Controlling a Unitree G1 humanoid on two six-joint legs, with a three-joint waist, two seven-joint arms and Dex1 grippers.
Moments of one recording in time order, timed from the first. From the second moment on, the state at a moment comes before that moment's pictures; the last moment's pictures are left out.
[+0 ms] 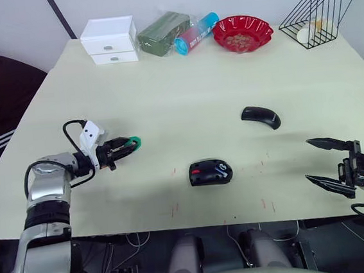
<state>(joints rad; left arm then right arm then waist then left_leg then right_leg) -0.52 0.76 0.11 0.68 -0.20 0.07 -1.15 0.04 -0.62 -0.36 0.05 0.69 -0.07 1.53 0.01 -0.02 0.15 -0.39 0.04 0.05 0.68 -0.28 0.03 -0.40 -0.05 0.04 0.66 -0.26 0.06</state>
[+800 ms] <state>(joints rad) -0.54 0.75 0.10 0.72 -0.17 0.01 -1.14 0.04 -0.62 -0.36 0.05 0.69 -0.08 1.52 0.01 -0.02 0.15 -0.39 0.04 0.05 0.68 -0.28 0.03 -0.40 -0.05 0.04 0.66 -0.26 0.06</state>
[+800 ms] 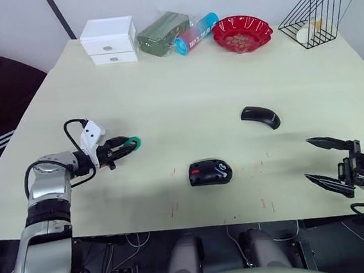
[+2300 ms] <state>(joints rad) -0.57 0.80 0.10 0.30 -0.38 0.22 -1.41 -0.03 -0.68 -0.25 -0.21 0.79 0.24 1.34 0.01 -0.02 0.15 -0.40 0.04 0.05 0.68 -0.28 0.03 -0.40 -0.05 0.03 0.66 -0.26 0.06</state>
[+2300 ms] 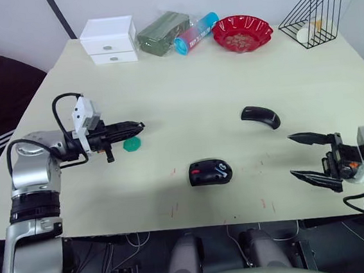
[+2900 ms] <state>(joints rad) -0.70 0.72 -0.11 0.13 -0.35 0.26 -1.44 -0.36 -0.69 -0.11 -0.41 0.99 0.91 0.73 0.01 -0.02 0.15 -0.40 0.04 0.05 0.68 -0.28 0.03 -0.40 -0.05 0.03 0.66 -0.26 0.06</state>
